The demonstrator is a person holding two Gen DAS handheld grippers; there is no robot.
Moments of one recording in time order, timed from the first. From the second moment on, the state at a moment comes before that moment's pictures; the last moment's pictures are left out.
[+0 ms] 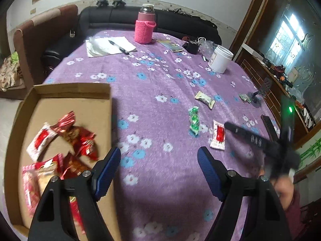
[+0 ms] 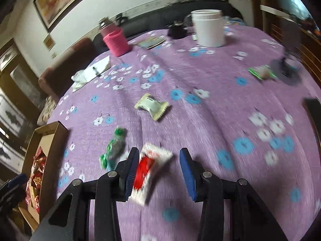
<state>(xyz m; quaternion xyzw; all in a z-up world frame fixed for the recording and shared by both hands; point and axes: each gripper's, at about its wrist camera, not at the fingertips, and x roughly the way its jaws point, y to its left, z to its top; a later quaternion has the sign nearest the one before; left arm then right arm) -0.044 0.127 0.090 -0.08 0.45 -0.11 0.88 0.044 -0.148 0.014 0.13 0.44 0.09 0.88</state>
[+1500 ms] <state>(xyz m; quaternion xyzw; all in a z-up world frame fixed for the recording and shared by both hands) -0.034 0.209 0.107 -0.09 0.40 -0.05 0.91 0.033 -0.116 0.034 0.13 0.37 0.17 0.90</state>
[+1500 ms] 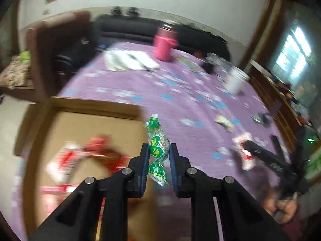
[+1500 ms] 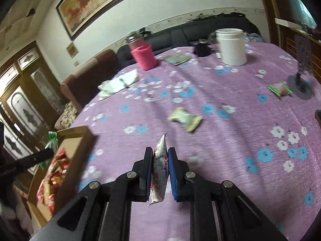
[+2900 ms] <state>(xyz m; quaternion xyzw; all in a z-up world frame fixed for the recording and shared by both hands) -0.106 0.267 0.135 -0.17 0.31 0.04 0.93 0.018 0.049 0.073 0.01 0.37 0.23 0.90</state>
